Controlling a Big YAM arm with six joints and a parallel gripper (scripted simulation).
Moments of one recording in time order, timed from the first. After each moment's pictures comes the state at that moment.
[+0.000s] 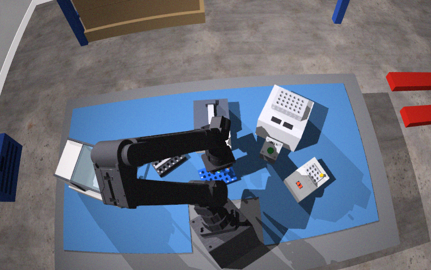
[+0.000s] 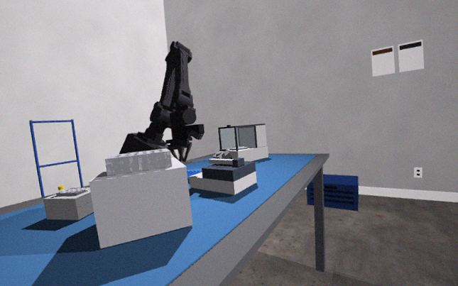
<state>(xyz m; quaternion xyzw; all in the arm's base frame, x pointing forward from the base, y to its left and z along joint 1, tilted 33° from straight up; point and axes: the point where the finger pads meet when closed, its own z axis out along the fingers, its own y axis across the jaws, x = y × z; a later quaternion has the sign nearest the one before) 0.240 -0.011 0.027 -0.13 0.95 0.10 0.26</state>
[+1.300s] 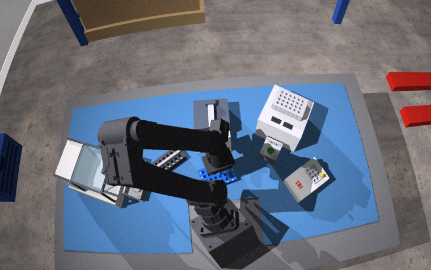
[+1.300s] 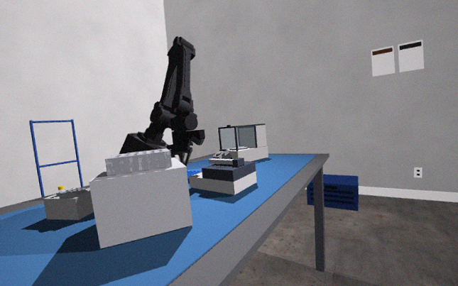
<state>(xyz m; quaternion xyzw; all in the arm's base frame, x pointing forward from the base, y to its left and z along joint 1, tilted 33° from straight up) 0.251 -0.006 0.009 -0.13 0.95 0.10 0.26</state>
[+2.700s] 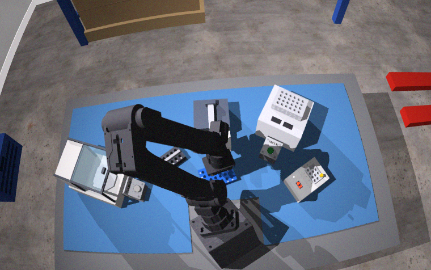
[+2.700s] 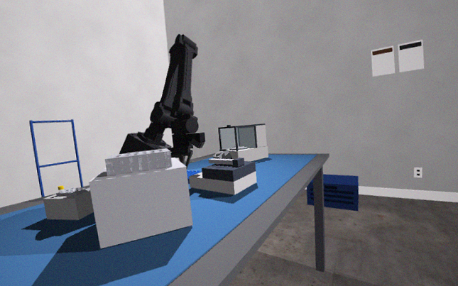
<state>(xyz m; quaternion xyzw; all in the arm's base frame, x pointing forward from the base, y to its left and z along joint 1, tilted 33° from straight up) 0.257 -0.003 -0.001 -0.12 0.95 0.10 0.26</state>
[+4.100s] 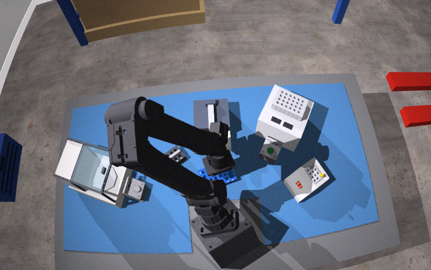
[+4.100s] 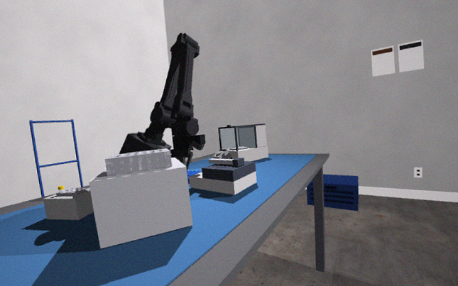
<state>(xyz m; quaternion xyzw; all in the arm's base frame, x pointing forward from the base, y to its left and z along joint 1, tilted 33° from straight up) 0.261 -0.001 -0.007 -0.12 0.95 0.10 0.26</state>
